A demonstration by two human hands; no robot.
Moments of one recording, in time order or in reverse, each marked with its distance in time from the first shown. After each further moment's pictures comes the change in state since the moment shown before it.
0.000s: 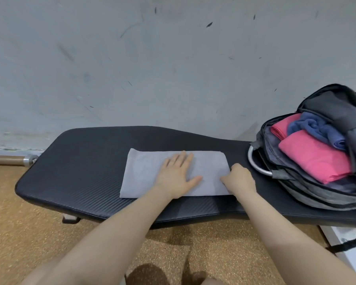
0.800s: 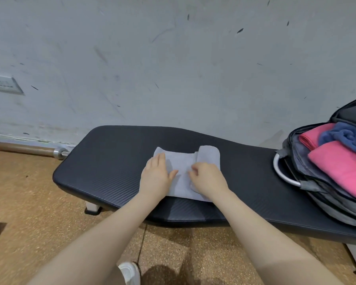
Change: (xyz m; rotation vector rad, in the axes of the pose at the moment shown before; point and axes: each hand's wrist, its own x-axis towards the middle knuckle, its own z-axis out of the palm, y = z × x) left_hand -0.048 -0.074 -0.014 -0.141 0.277 -0.334; right_hand -0.047 -0.095 0.054 -0.069 -0.131 -0.566
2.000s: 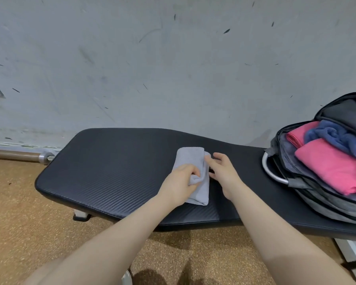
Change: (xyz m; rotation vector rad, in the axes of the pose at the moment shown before) left_hand -0.008 0.066 0.006 -0.340 -0.172 0.279; right_hand 0.013 0.060 -0.020 1.020 0.096 0.285
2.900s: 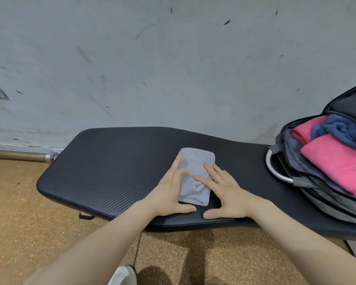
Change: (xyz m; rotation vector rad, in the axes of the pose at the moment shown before) left_hand -0.008 -0.057 0.010 0.091 -0.086 0.276; right_hand -0.018 0.022 -0.044 -1.294 -0.546 -0.566
